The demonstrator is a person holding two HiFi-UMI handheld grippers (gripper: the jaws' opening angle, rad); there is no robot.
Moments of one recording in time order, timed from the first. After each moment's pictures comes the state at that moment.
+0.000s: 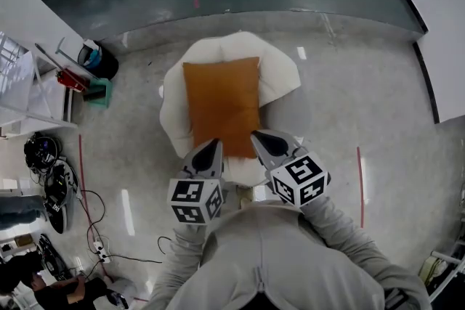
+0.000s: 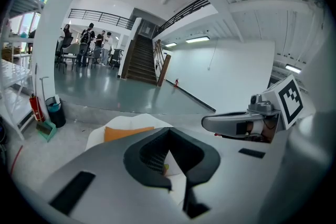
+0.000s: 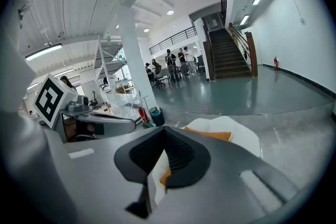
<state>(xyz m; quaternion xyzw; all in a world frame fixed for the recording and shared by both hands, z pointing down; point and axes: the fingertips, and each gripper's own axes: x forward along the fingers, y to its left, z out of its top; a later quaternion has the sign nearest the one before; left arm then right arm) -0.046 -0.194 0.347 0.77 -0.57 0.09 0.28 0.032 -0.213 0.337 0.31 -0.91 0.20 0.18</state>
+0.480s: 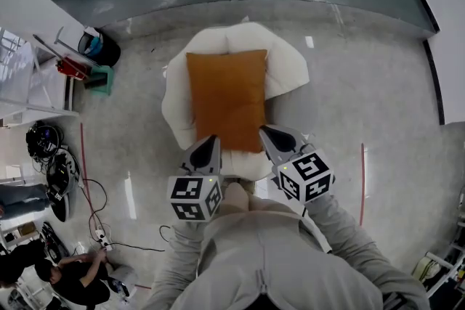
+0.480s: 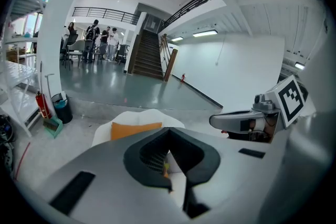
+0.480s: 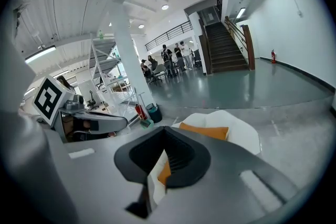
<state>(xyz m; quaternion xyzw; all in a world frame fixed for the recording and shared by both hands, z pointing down) -0.066 -0.223 0.373 0.74 -0.59 0.12 0.30 0.038 -0.253 0.365 0.32 -0.90 0.23 0.20</state>
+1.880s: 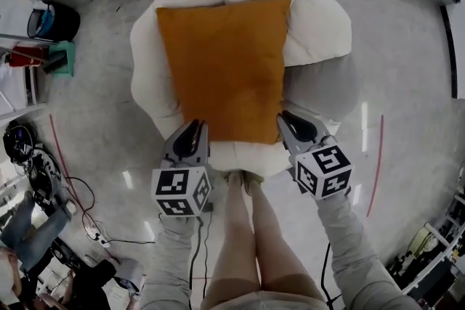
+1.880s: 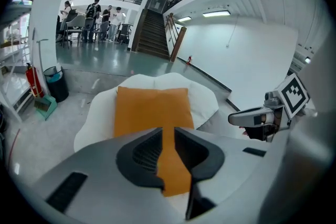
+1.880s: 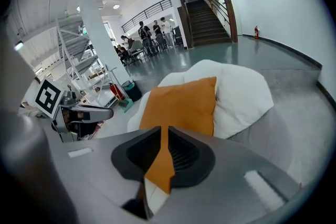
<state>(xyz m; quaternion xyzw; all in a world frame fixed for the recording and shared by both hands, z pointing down) -0.129 -0.305 0.671 0.72 -0.57 0.18 0.36 0.045 -0.332 0.663 0.38 -0.83 0.31 0.28</state>
